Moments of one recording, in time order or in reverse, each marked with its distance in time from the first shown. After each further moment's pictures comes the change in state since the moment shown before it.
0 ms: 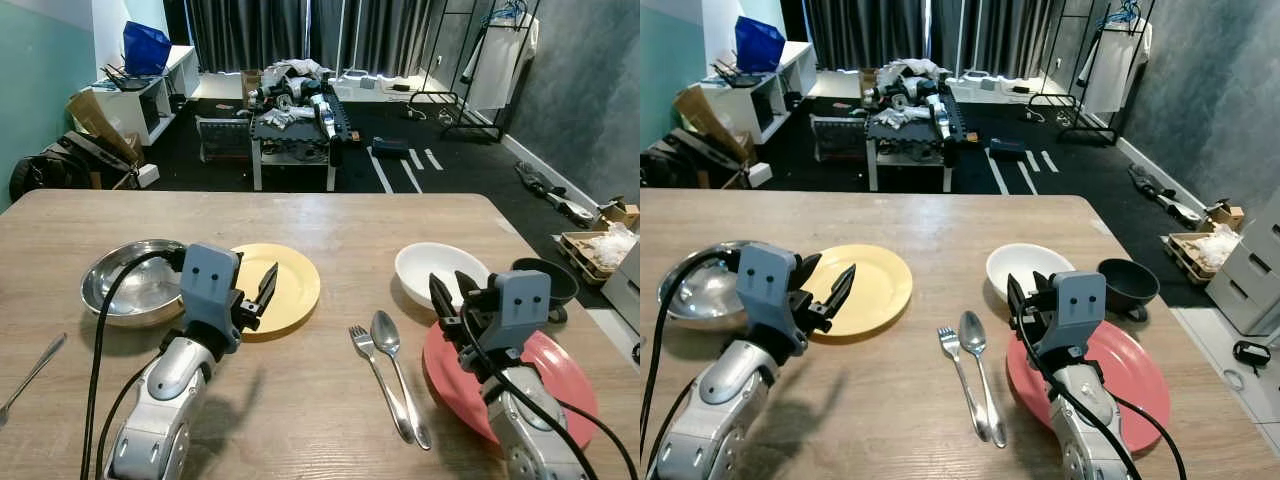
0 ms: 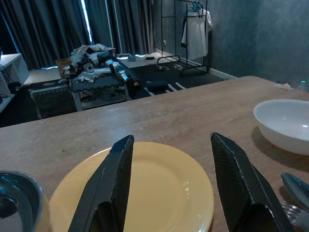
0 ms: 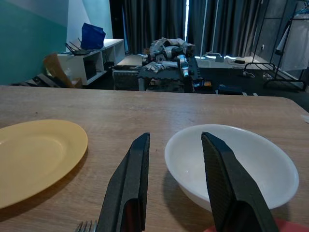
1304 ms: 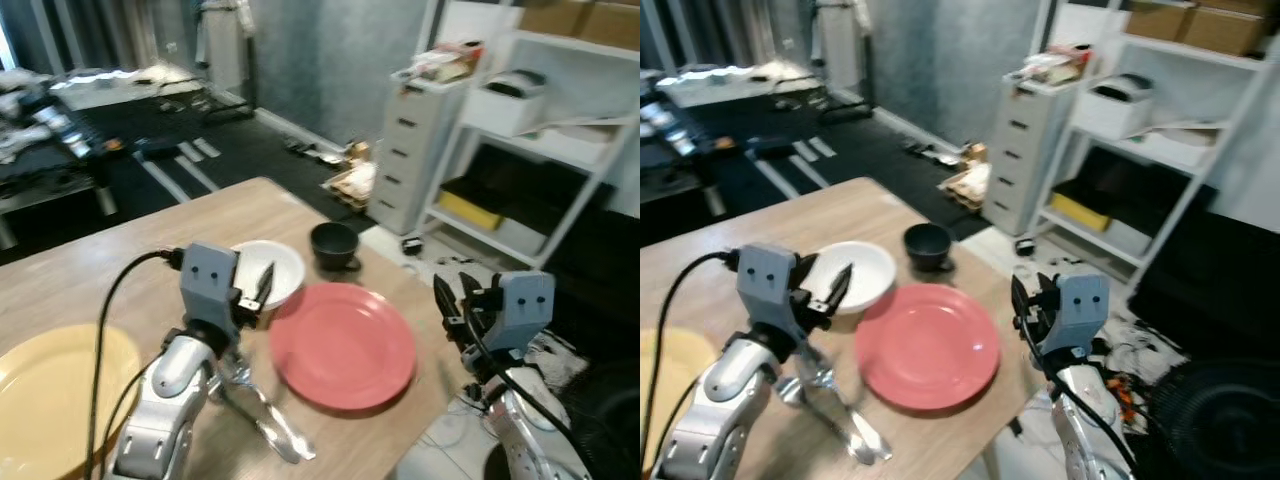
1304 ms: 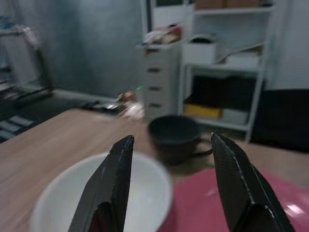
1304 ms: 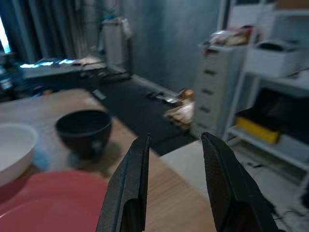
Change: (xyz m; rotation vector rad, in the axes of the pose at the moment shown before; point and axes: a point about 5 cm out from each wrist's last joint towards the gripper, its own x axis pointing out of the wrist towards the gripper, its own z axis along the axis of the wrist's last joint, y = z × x) left arm 0.006 -0.007 0.002 -0.009 -0.016 -0.029; right arm 0.001 -0.006 0.005 -0.002 -0.012 -0.021
